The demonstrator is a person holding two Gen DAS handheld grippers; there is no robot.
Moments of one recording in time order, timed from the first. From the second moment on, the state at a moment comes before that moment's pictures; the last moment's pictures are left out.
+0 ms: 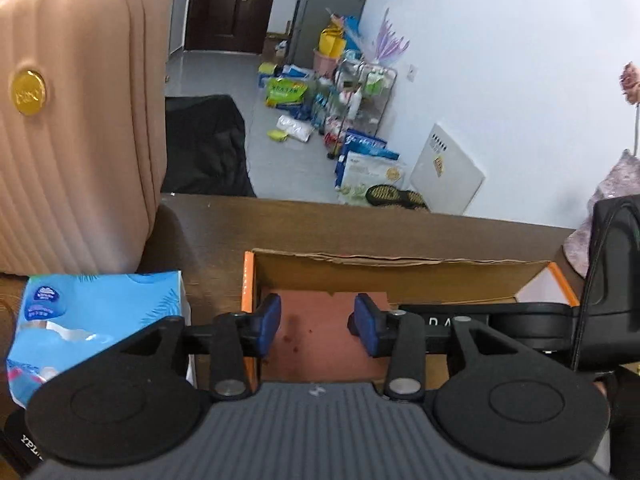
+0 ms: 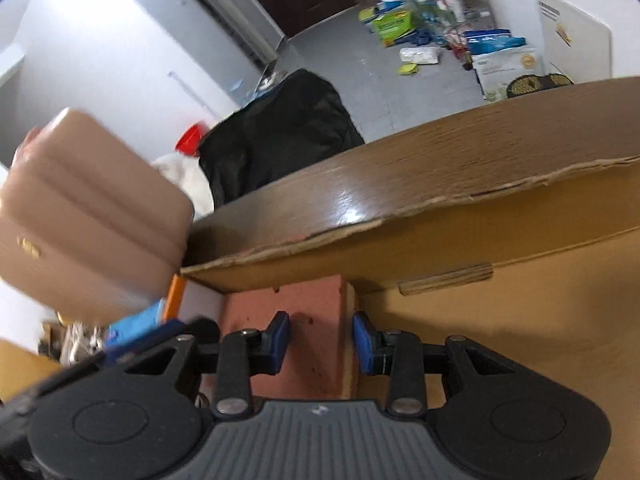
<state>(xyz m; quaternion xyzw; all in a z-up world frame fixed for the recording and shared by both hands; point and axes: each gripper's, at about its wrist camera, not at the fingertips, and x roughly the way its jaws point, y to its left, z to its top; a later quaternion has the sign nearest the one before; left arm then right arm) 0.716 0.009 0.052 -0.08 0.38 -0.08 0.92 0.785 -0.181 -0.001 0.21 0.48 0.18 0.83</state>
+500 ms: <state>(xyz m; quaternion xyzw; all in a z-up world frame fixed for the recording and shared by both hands) 0.536 0.027 0.157 -0.03 0.33 -0.07 0.94 0.579 -0.297 0.189 0.07 0.33 0.09 0.94</state>
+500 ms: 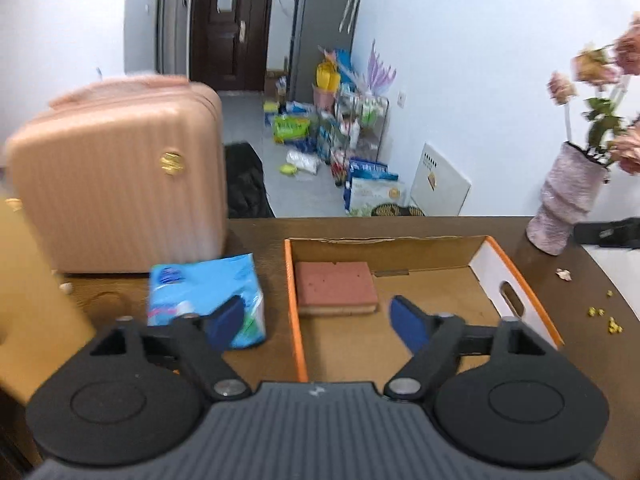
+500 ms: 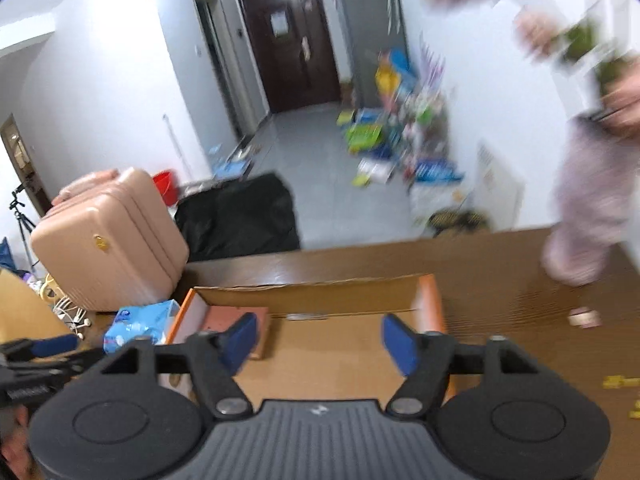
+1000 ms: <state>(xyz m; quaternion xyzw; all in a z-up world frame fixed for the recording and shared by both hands) 0.217 0.024 0.110 -0.02 0.17 -0.02 0.99 0.248 -0.318 0.147 0.02 0.16 0.11 0.98</state>
